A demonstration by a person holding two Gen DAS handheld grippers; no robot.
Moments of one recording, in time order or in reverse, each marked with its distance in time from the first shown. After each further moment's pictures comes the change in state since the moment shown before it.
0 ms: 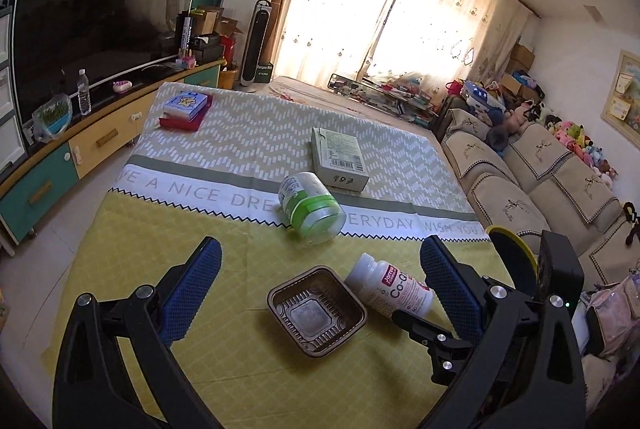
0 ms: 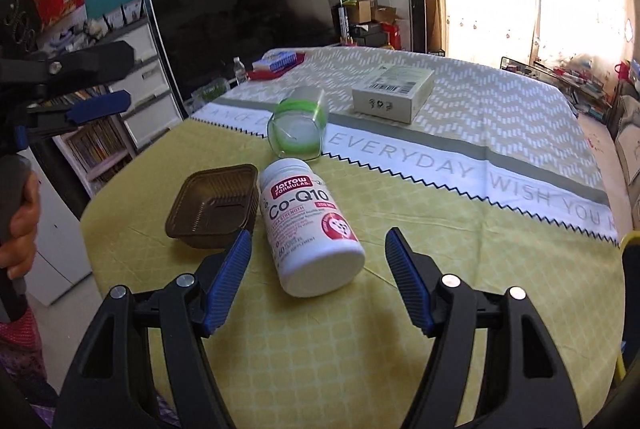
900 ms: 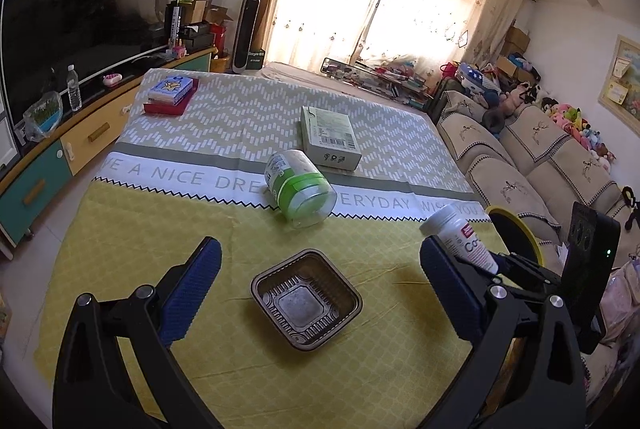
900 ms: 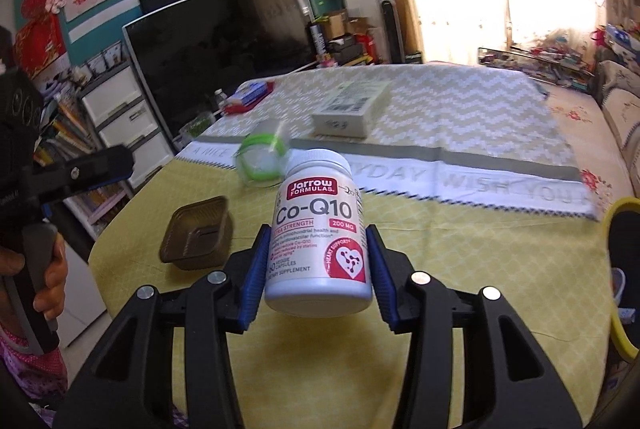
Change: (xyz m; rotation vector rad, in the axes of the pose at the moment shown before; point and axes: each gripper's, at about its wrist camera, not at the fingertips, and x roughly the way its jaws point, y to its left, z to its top) left arm 0.024 -0.014 -0.010 0.037 0.057 -0.014; right arm -0.047 -0.049 -0.007 0.185 -0.119 -0.038
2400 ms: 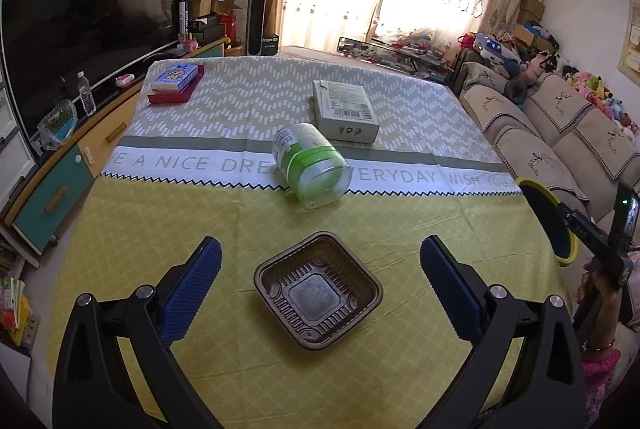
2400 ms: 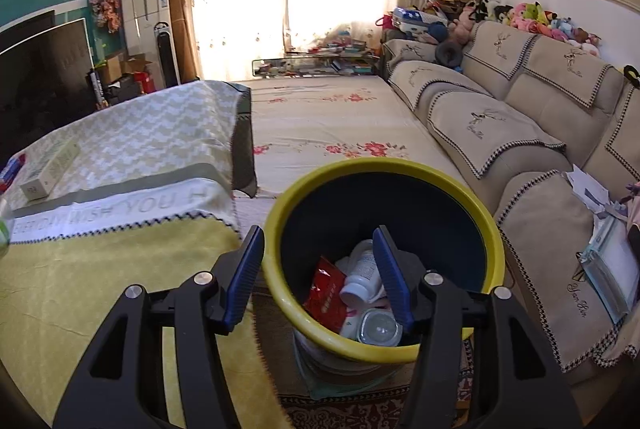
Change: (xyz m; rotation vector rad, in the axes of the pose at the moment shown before) left arm 0.030 -0.012 -0.009 0.058 0.078 0.119; right arm -0.057 -0.170 -0.025 0.248 -0.097 -0.702
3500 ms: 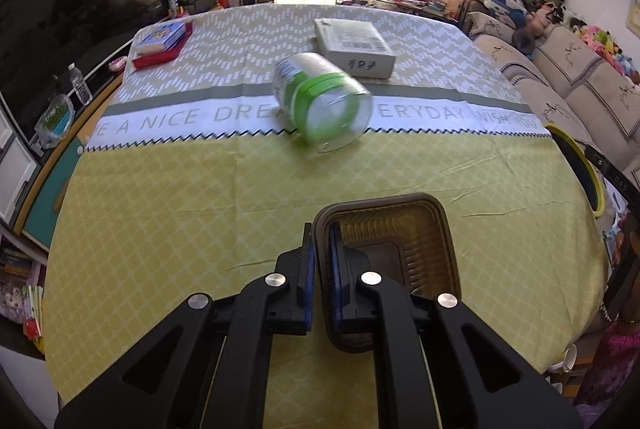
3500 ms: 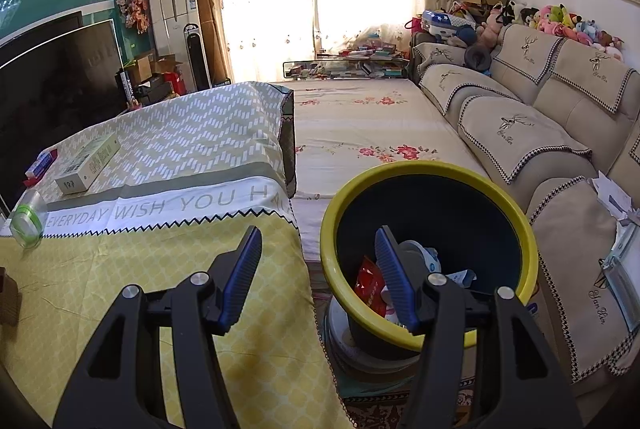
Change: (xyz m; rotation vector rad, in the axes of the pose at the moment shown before) left arm 0.045 -0.001 -0.017 0.100 0.148 0.029; right arm -0.009 0.021 -0.002 -0.016 0.002 0.097
